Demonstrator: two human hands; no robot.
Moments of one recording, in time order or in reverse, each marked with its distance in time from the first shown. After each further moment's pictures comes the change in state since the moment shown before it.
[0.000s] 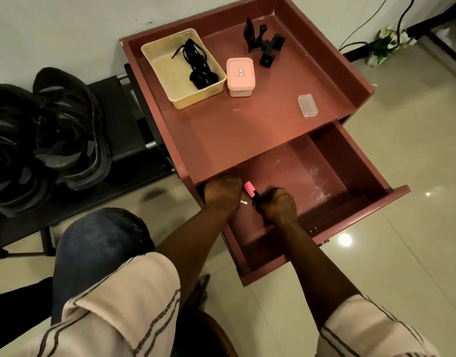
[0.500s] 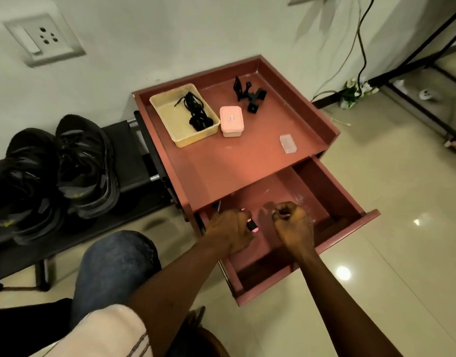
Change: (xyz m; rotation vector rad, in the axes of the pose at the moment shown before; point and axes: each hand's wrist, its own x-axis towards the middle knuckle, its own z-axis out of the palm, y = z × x) left_hand -0.036 0.010 -0.033 -0.391 -0.065 0.167; right_hand -0.047 0.003 -0.061 0.241 0.273 -0.143
